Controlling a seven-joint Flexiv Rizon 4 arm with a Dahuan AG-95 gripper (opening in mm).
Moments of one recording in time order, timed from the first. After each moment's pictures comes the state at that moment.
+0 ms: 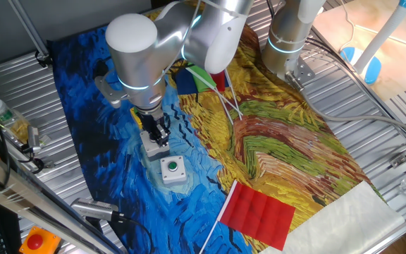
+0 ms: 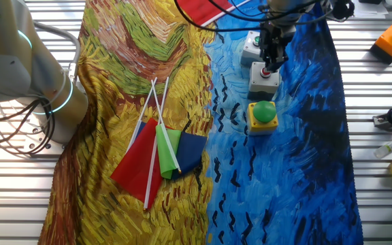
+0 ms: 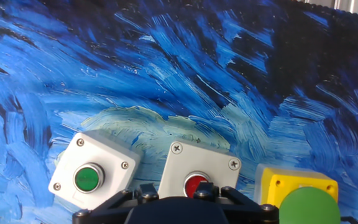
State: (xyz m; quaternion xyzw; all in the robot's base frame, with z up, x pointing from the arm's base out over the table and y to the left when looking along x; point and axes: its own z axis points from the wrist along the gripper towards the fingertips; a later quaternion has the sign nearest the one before) arm 0.544 0.119 0.104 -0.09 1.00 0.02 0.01
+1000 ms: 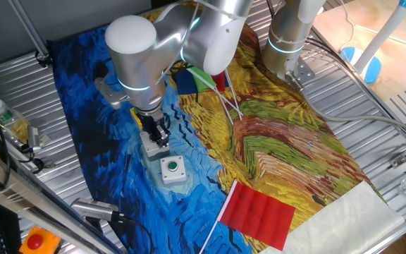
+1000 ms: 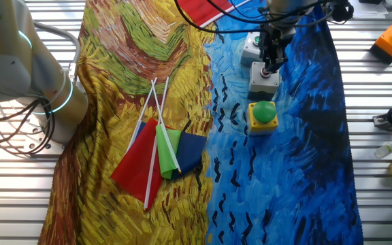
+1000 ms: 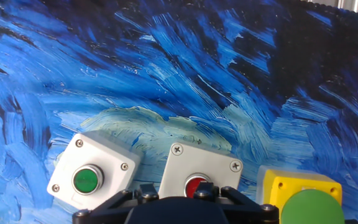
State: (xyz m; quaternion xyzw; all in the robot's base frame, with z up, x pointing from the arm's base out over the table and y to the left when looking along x) arm 0.544 0.120 0.100 -0.09 1.00 0.03 0.01
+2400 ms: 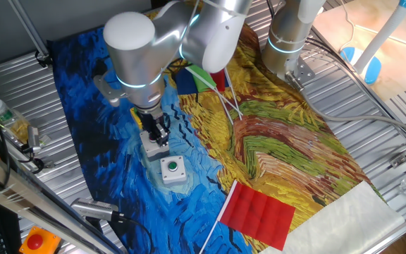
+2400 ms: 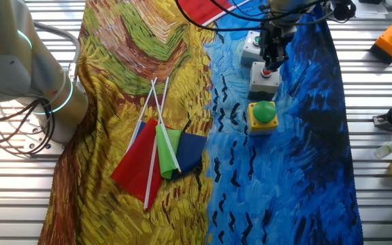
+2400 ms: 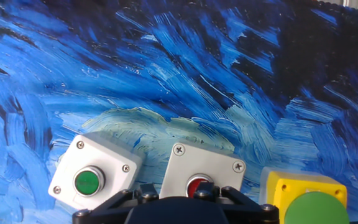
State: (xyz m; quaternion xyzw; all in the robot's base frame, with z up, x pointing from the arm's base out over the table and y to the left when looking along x) arm 0.543 0.119 0.112 -0.09 0.99 0.04 0.01
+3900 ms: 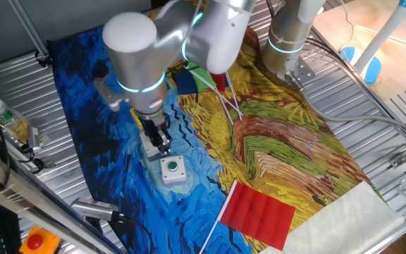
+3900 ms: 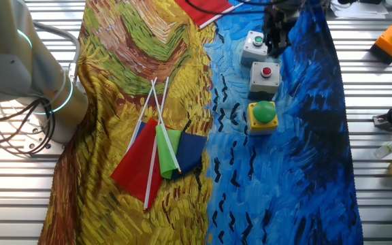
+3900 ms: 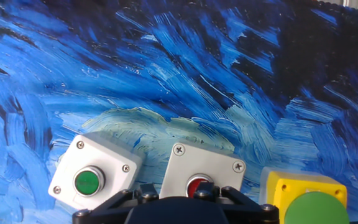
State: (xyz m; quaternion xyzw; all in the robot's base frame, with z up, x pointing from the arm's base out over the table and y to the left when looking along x) arm 0.547 0.162 0.126 -0.06 1.00 0.04 0.01
